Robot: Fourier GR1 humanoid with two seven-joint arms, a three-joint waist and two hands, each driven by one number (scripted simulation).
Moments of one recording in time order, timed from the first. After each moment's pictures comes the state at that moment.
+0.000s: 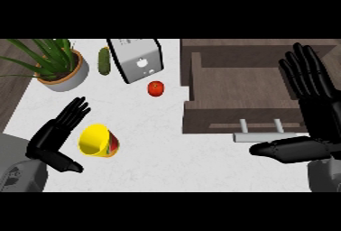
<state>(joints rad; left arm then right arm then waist) -0.23 0.34 0.15 -0.91 0.11 -0.64 -0.48 -0.23 -0.17 -0.08 -1.89 -0.10 0.15 0.10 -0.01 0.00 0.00</state>
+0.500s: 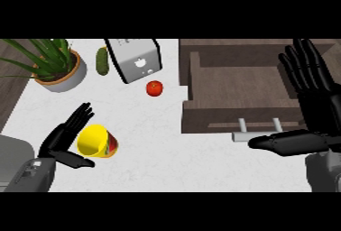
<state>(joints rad) -0.38 0.34 0.12 -0.49 -0.06 -0.51 -0.74 -0.27 -0.17 -0.09 -1.86 -0.10 0.15 0.09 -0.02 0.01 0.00</state>
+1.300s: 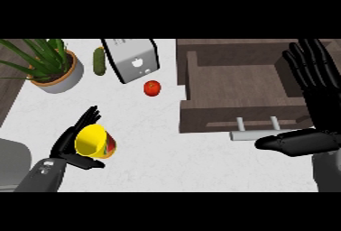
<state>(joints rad) -0.47 0.31 0.09 -0.27 -0.12 -0.42 -0.92 -0.28 -0.20 -0.11 -1.87 -0.13 0.18 0.12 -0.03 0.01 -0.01</state>
